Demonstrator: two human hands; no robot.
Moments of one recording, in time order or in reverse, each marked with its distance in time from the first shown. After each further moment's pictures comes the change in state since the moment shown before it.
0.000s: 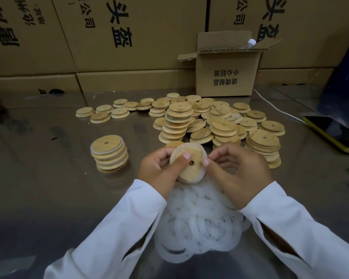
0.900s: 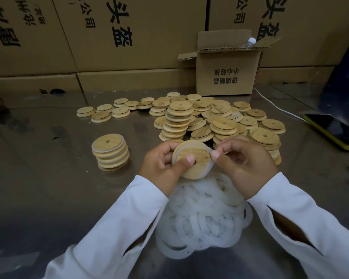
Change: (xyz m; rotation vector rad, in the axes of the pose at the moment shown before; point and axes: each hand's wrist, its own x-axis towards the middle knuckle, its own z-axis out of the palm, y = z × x) left_hand 0.002 0.003 -0.003 0.061 -0.147 0.164; right_hand 0.008 0.003 -0.010 0.037 -0.046 0.044
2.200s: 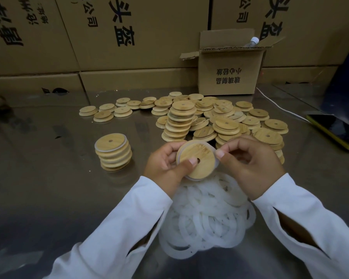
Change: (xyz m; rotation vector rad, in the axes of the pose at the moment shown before) left_hand 0.001 -0.007 0.000 -0.097 0.012 -0.053; right_hand -0.001 -0.002 -0.002 0.055 0.013 -0.009
